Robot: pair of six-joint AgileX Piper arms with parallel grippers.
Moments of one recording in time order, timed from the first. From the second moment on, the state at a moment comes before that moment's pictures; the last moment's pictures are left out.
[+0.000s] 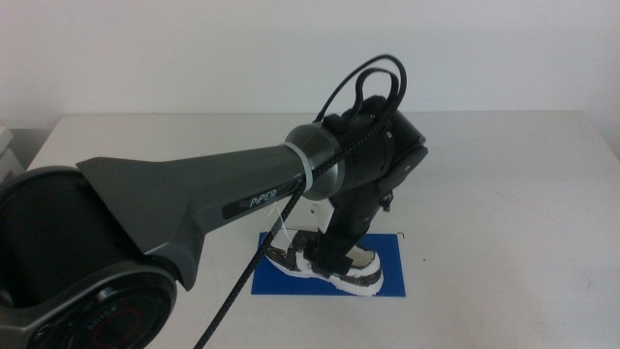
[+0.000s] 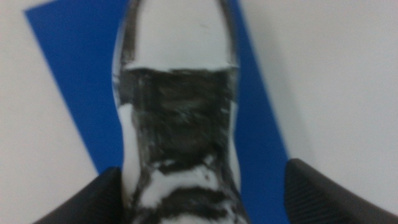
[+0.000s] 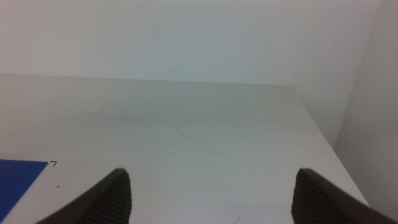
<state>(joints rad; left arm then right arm) -0.83 2.19 -1.80 0.27 1.22 -2.10 -0.03 -0.01 0.03 0.04 0.17 -0.06</state>
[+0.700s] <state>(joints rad) -0.83 2.03 -1.85 0.33 1.22 -1.97 -0.03 -0.01 0.03 0.04 0.17 -0.06</state>
